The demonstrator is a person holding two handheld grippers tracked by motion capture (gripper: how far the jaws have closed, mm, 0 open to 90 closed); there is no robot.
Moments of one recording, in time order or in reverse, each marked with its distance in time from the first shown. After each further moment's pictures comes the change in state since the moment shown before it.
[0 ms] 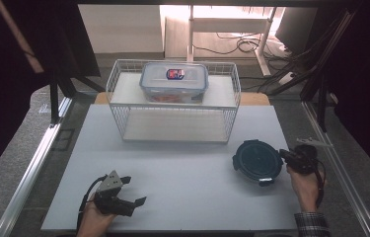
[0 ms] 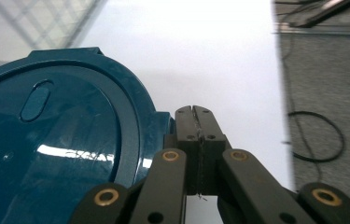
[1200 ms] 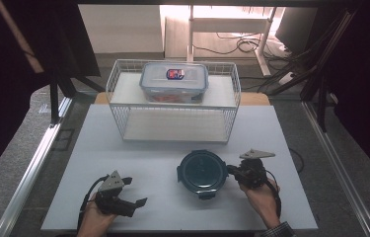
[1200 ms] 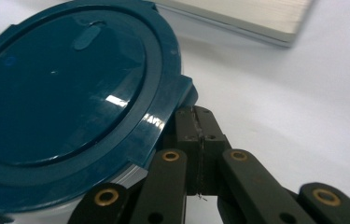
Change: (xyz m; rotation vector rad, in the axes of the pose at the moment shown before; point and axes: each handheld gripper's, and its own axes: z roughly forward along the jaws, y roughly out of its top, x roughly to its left) left arm 0.000 0.000 0.003 0.017 -0.018 -0.003; right arm 0.148 -0.020 0.008 0.091 0.315 -0.237
